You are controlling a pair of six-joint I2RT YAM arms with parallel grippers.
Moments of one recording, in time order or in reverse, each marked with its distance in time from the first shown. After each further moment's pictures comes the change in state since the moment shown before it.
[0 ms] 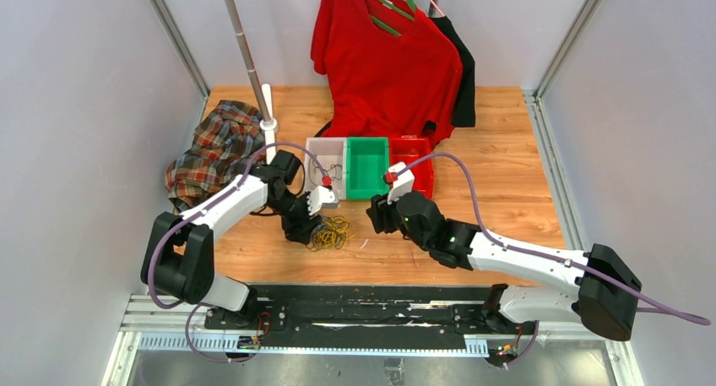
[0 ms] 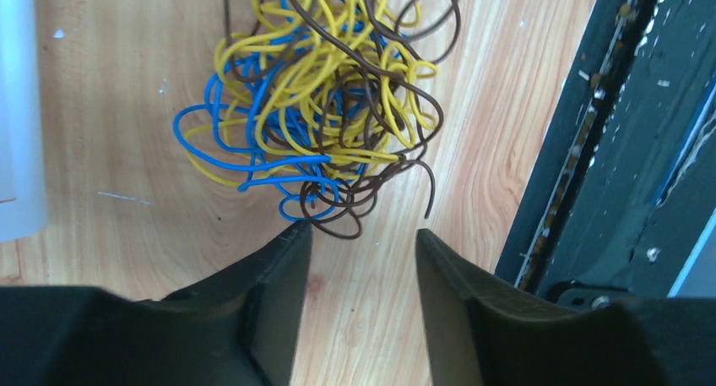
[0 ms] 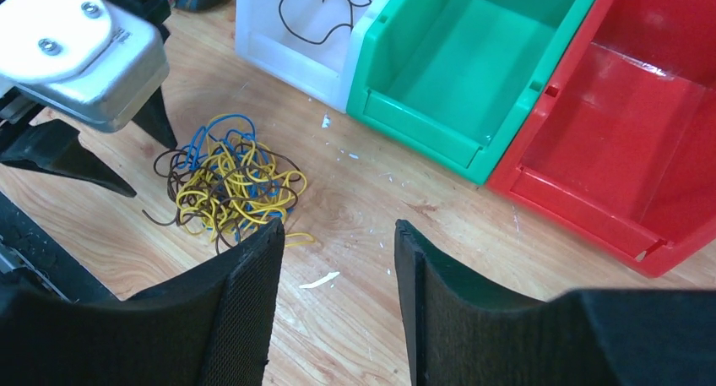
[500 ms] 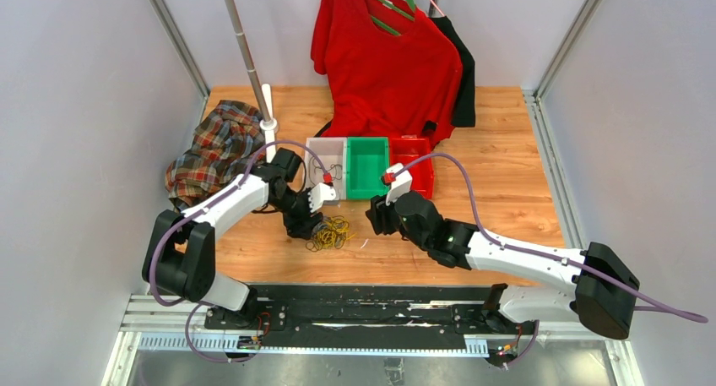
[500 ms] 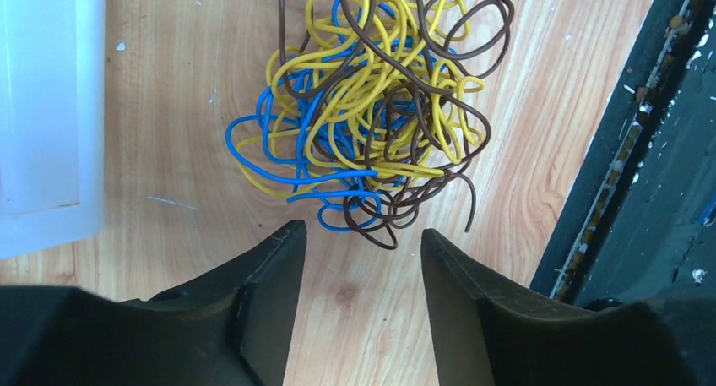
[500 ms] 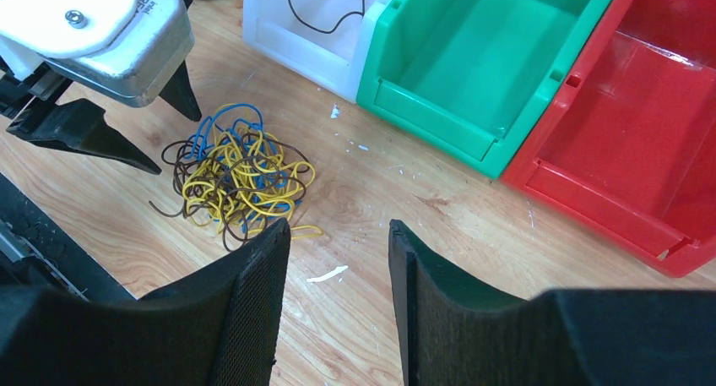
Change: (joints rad) left arm 0.000 0.014 -0.006 0.060 -0.030 0.016; right arm 0.000 0.024 0.000 -0.002 -0.028 0.017
